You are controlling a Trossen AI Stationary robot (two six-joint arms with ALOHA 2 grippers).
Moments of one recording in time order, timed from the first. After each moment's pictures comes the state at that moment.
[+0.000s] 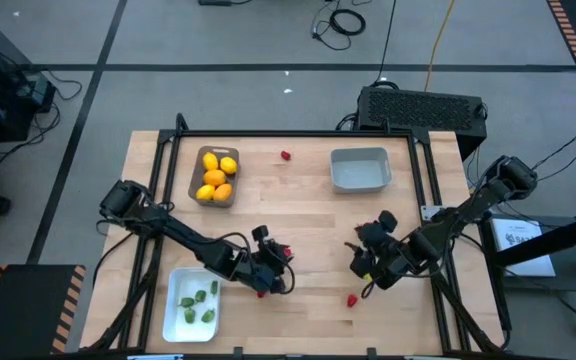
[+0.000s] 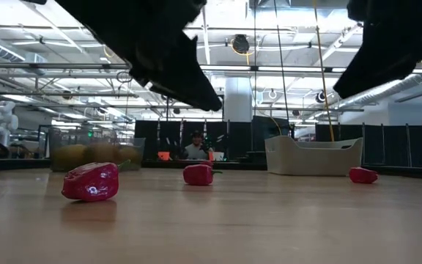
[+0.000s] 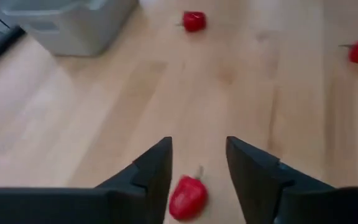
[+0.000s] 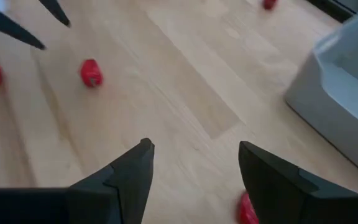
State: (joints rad) left arm -0.45 1.82 1.07 -0.04 -0.67 -0.39; right arm 0.61 1.32 0.80 -0.65 0.78 1.05
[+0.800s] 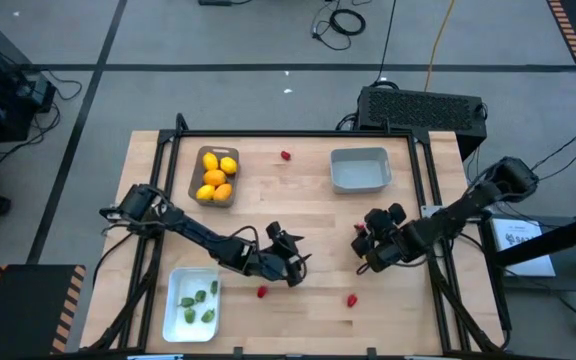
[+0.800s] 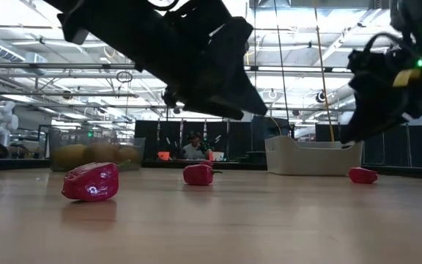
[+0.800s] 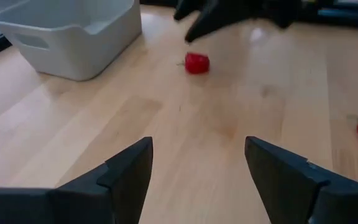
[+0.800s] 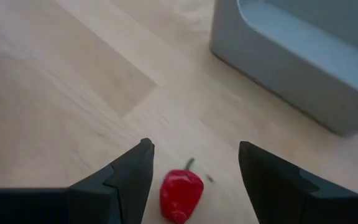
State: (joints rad) left arm -0.36 1.94 1.07 0.31 -0.66 -0.36; right arm 0.48 1.33 0.59 -0.63 0.78 1.26
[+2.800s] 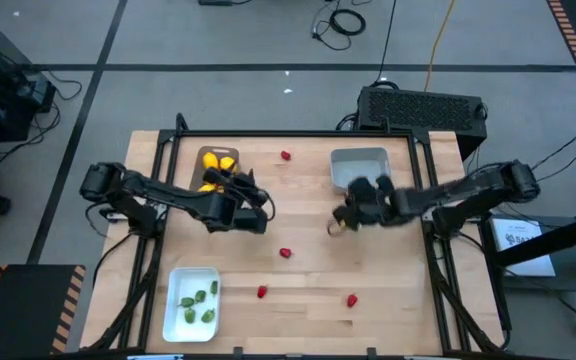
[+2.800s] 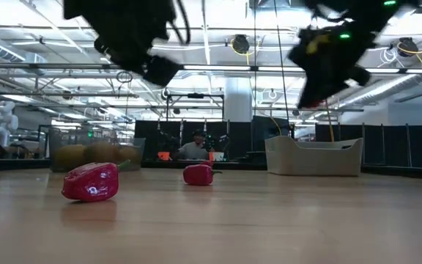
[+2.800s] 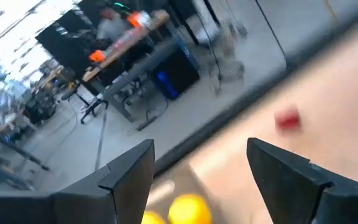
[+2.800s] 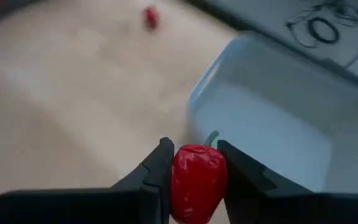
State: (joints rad) left arm -0.12 1.58 1.04 -0.73 -1.30 -0.74; right arm 0.13 1.33 0.88 -0.70 0.73 0.92
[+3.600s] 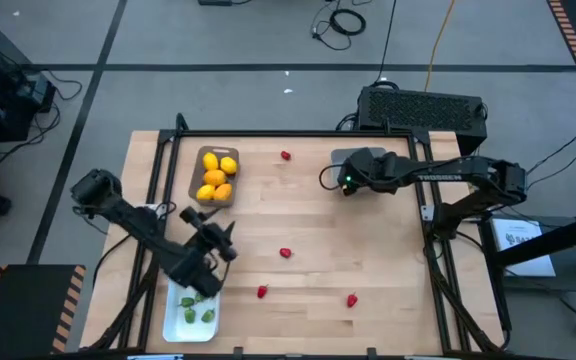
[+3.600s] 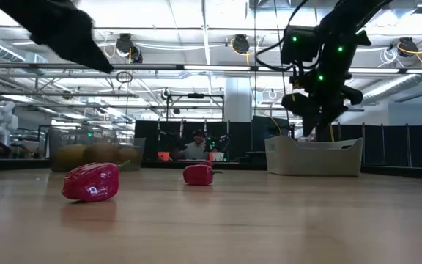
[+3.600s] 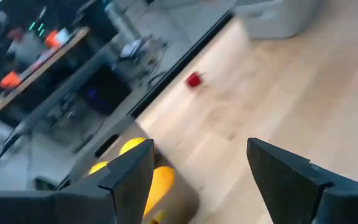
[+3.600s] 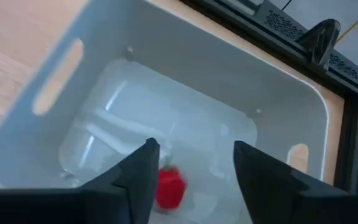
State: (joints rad) left arm -0.65 1.57 1.02 -1.32 -1.14 -1.38; right arm -0.30 1.43 0.88 -0.73 0.60 0.73
